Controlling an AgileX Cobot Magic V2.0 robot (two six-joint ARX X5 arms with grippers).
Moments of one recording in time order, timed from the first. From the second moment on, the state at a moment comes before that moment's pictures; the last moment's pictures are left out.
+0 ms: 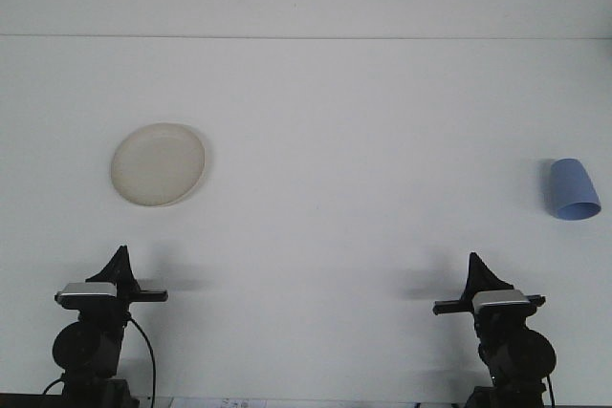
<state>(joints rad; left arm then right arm) -0.03 0.00 0.03 0.02 -0.10 0.08 -0.03 0.00 0.02 -0.11 -0.13 0.02</state>
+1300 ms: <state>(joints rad) -0.03 0.00 0.03 0.02 -0.10 0.08 -0.03 0.01 0.09 -0.04 -0.09 0.44</state>
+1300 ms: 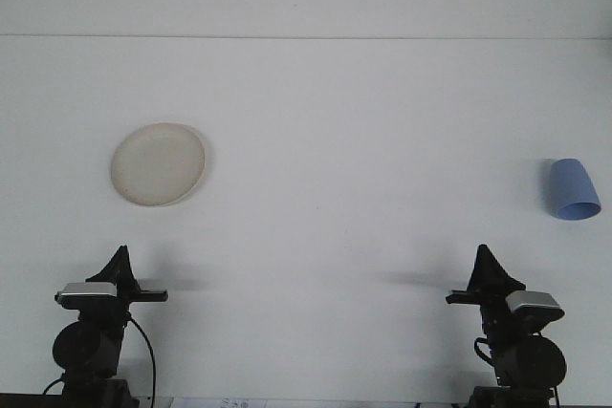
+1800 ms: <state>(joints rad) -0.03 0.00 0.03 0.02 -0.10 0.08 -0.04 0.47 0.71 -0.44 0.28 0.03</state>
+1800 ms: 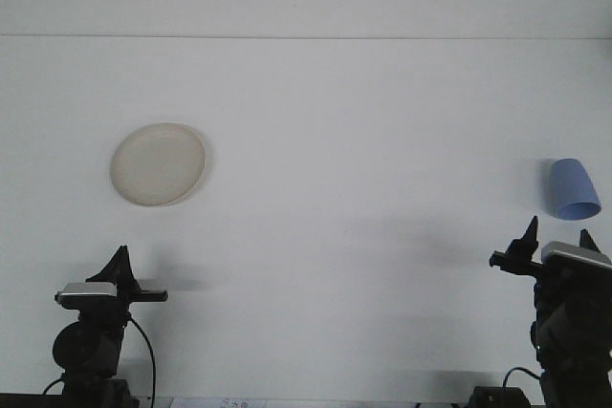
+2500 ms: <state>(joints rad) -0.03 0.00 0.03 0.02 -0.10 0.08 -0.55 1.09 0.73 -0.25 0.03 -0.16</state>
